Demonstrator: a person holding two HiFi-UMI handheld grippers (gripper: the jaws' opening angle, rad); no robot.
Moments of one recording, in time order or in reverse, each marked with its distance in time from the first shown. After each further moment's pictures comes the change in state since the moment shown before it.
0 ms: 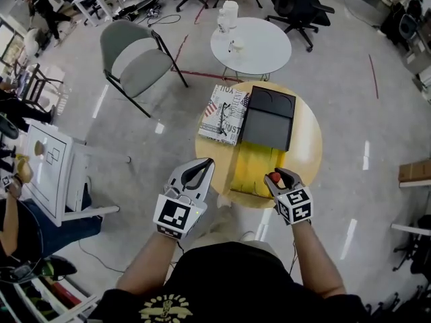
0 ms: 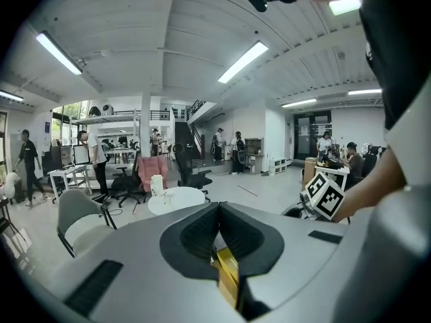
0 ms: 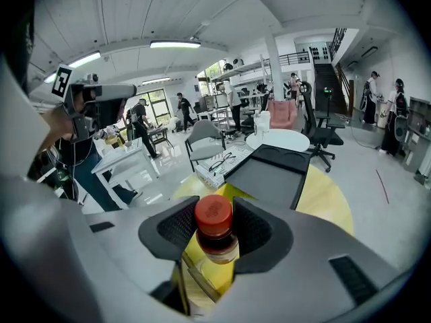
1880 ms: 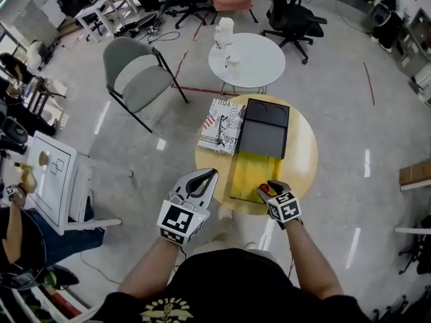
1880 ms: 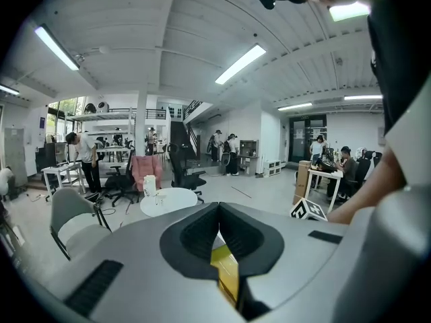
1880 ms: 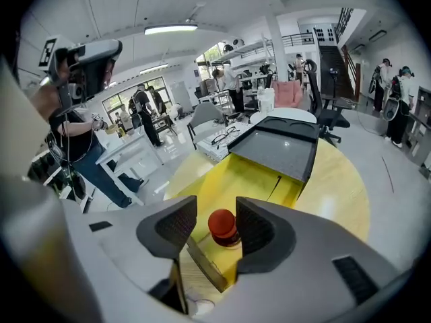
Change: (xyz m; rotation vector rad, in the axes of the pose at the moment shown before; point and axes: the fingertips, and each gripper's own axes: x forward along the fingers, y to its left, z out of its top) left arm -0.007 -0.025 0.012 -0.015 -0.005 -0.045; right arm 0.029 0.003 -0.063 0.029 0.131 0.045
